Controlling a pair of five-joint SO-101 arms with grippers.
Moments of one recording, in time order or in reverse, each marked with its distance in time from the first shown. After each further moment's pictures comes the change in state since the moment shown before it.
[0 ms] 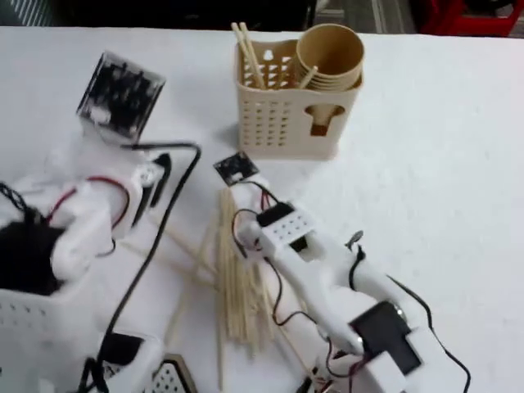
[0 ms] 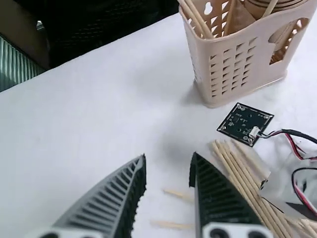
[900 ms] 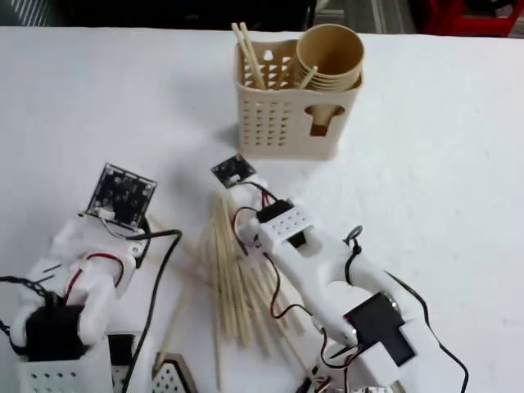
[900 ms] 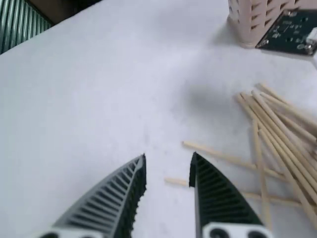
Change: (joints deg) left arm -11.7 -36.2 50.3 -12.9 -9.4; right arm 0.5 2.5 -0.9 -0.3 5.1
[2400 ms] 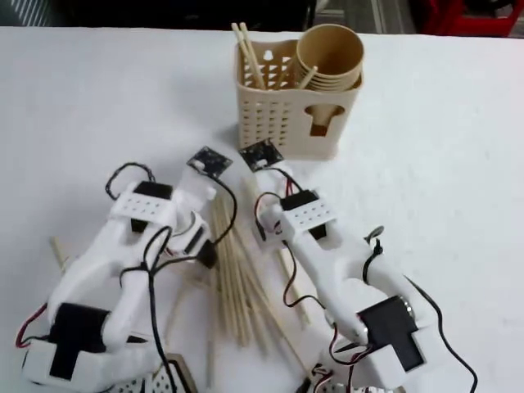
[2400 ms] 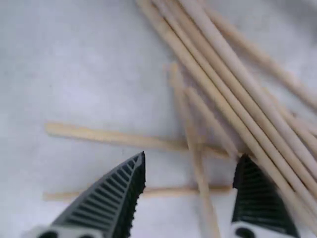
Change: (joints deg) left arm 14.2 67.6 -4.7 -18.5 7.1; right arm 8.4 -3.0 0.1 0.2 0.4
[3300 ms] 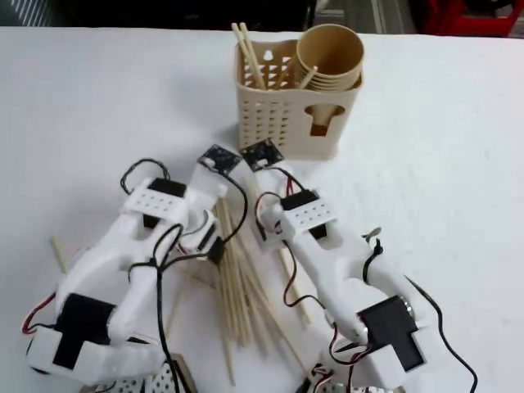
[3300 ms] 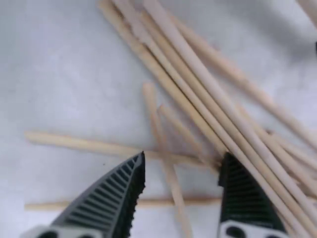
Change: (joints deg) left arm 3.6 4.0 -3.3 0.0 5.5; right arm 0.1 0.0 0.0 0.0 -0.1
